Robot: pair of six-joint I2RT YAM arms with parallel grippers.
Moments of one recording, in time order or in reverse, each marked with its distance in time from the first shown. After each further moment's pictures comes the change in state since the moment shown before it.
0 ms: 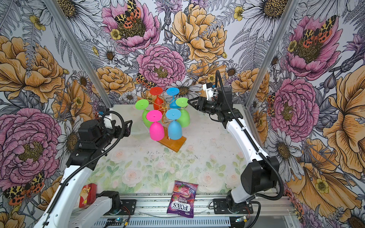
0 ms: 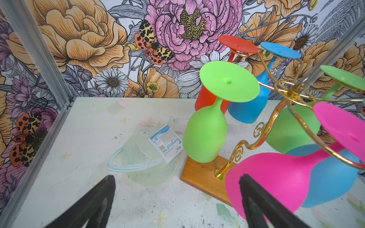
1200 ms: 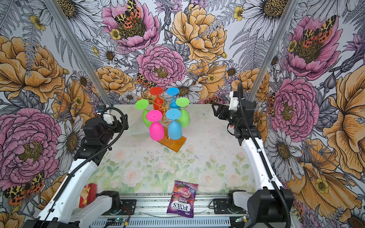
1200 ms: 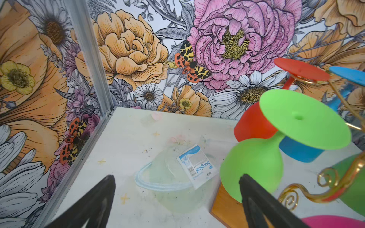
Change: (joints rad) left arm 0.002 0.079 -0.031 0.166 -0.202 -0.008; right arm -0.208 -0.311 -0.307 0.060 0.276 -0.196
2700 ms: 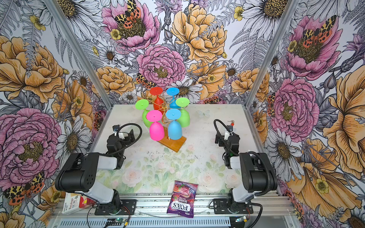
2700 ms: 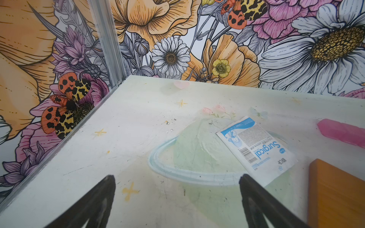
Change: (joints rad) left arm 0.089 0.613 -0.556 1.211 -0.067 0.078; right arm -0.032 0.309 -0.837 1.110 0.507 -0.431
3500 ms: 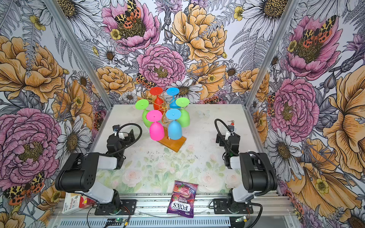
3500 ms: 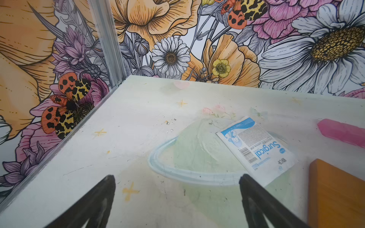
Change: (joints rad) left arm 0.000 0.000 0.000 0.000 0.000 0.000; right arm 0.000 0.000 0.000 0.000 0.056 0.019
